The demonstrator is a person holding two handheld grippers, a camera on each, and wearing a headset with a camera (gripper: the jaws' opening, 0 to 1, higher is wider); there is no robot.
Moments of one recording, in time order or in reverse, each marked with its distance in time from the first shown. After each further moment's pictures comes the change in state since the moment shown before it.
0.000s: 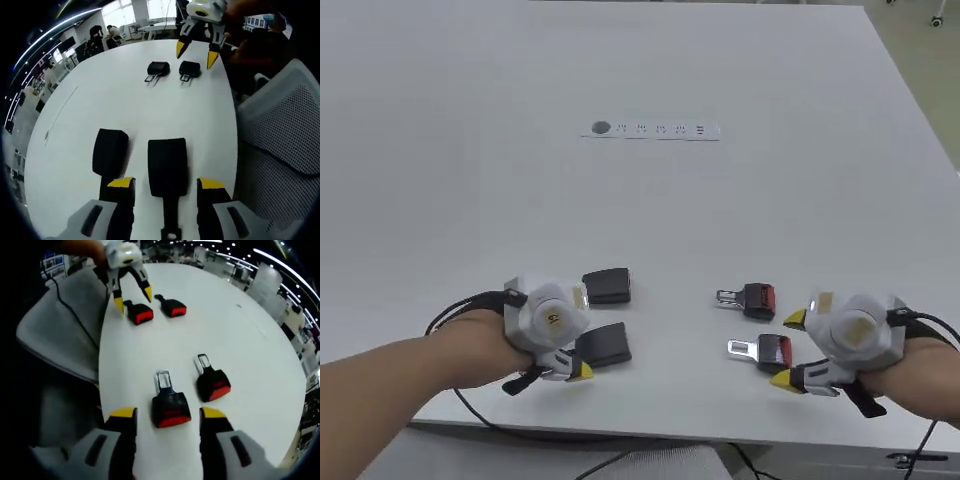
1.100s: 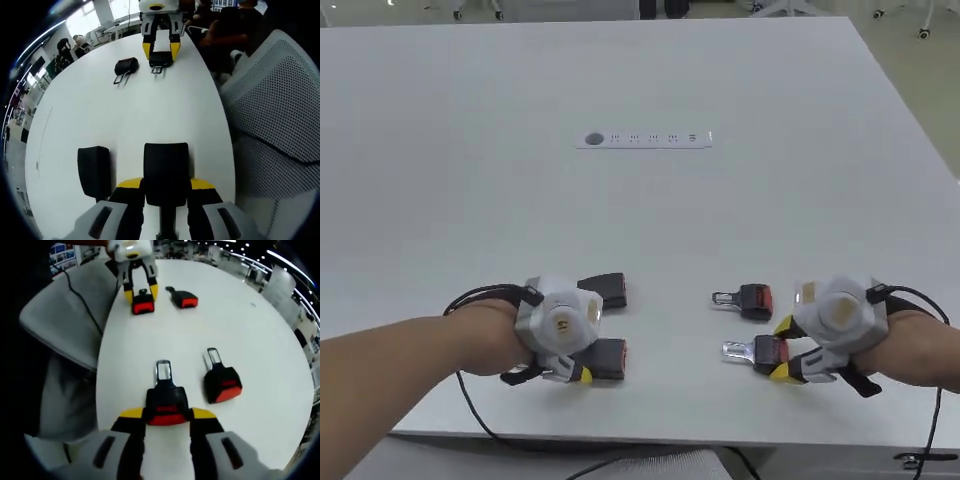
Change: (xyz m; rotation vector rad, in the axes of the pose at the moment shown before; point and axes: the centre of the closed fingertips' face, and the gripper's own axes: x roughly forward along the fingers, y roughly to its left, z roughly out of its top) left arm 0.014 -0.009 -0.007 0.193 0.110 -0.121; right arm 0.016 0.000 -0.011 -0.092 0.024 0.108
